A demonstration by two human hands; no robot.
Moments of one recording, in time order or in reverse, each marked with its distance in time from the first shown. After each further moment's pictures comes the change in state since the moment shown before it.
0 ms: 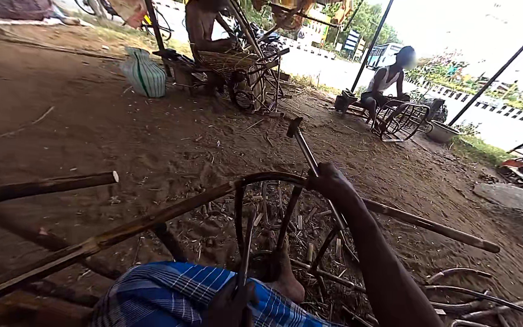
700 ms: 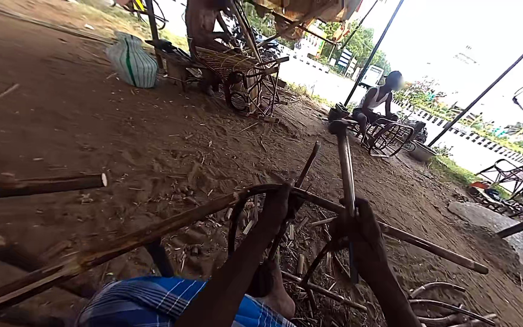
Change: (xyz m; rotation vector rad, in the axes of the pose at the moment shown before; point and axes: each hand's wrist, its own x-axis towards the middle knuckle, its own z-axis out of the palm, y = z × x) left_hand 0.207 0.123 0.087 -0.228 -0.113 0.300; right_hand -0.105 0.036 0.019 0.321 0.288 -0.336
